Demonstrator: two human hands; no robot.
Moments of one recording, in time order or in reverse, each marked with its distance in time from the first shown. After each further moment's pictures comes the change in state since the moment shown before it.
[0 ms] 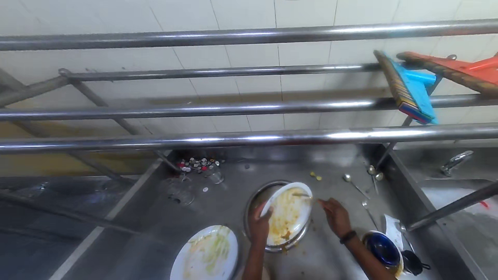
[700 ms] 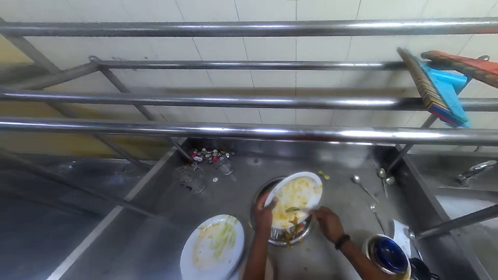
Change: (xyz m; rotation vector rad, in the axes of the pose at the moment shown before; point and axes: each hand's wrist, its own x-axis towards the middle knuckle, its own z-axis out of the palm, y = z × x) left_hand 0.012 0.012 -0.004 -0.187 0.061 -0.027; right_hand -0.011 -0.018 0.041 -0.036 -0.353 -0.084
